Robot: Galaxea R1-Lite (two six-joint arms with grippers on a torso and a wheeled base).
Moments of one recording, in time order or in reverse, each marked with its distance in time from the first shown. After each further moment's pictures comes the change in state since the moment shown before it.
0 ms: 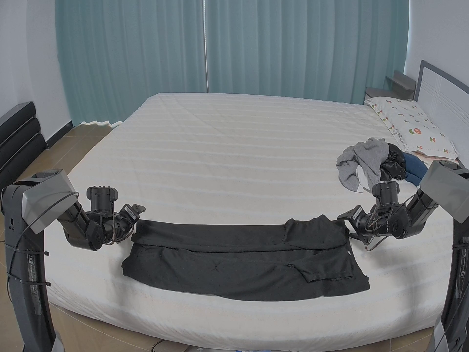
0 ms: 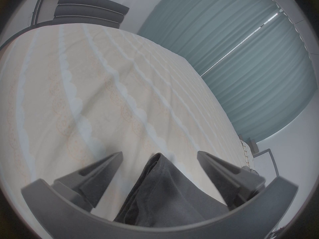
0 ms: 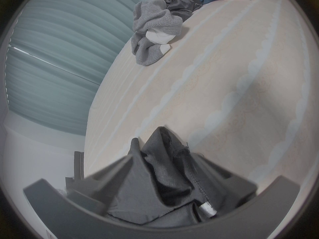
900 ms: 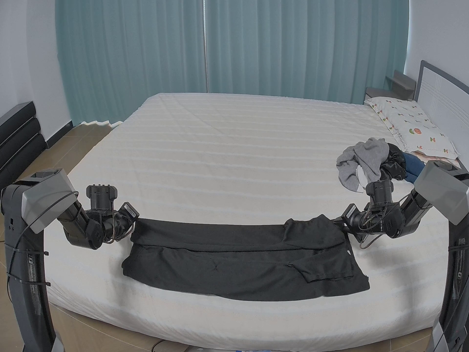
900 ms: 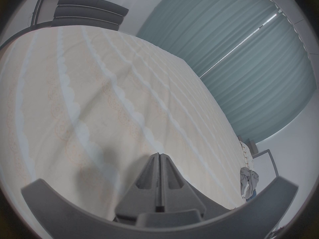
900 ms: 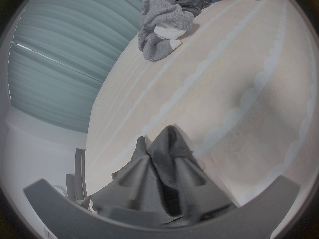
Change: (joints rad) left arm -0.001 0.003 -0.021 -0.003 0.005 0.002; right arm 0.033 0.044 -0.063 0.003 -0.004 -0.001
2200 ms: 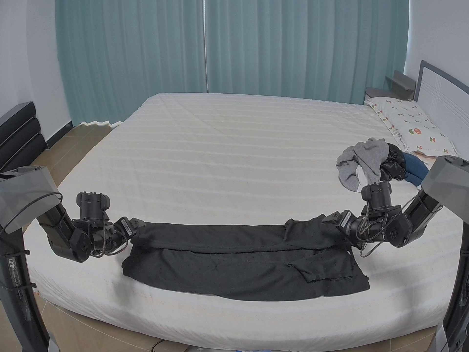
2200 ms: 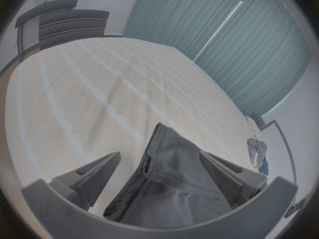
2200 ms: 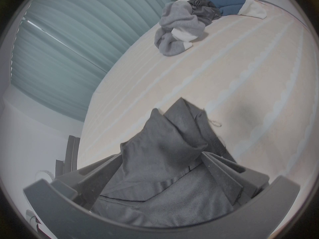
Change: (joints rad) left arm -0.031 -0.200 0.276 0.003 -0.006 0.160; right arm 0.103 -0.183 0.196 -0.004 -0.106 -0.057
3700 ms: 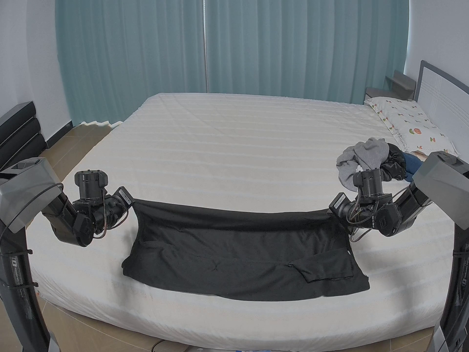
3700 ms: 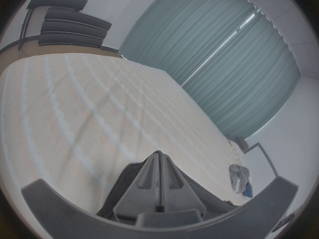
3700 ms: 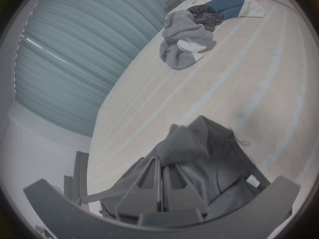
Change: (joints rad) left arm 0.013 0.029 -0.128 -0.100 0.006 -0.035; right arm 0.040 0.065 -0.150 0.001 -0.067 0.102
